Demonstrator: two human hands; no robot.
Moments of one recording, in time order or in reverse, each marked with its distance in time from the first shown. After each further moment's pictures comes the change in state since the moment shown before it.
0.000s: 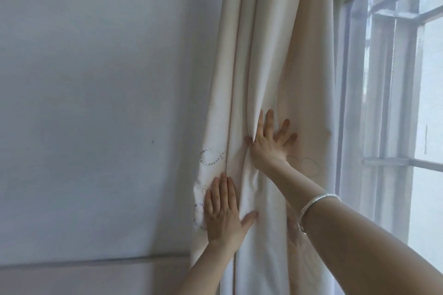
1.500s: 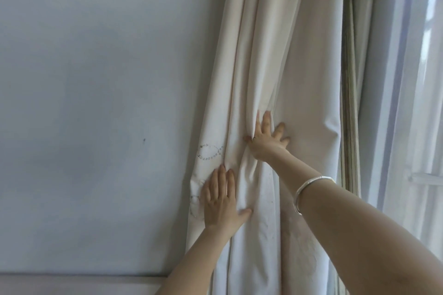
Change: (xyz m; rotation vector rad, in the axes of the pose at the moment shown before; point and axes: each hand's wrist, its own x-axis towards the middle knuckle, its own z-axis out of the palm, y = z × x) left_hand 0.082 -0.021 0.077 -0.076 -0.219 -0.064; right_hand 0.100 -0.003 0.066 0.021 -0.274 -0.041
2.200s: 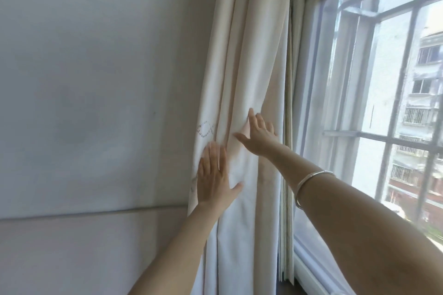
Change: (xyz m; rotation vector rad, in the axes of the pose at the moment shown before) left_hand -0.169 0.007 -0.128 -0.147 0.036 0.133; right_hand -0.242 -0.014 -0.072 0.059 0.012 0.013
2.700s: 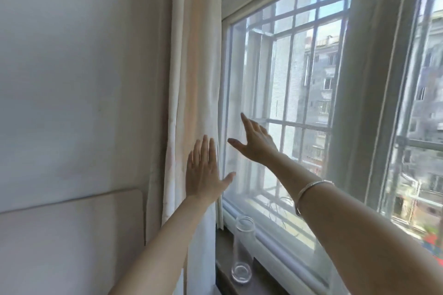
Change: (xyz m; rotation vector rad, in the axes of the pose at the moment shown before) left_hand -0.130 0.138 -0.105 -0.201 0.018 0.204; right_hand -0.225 0.067 -0.115 -0.096 0.172 0.084
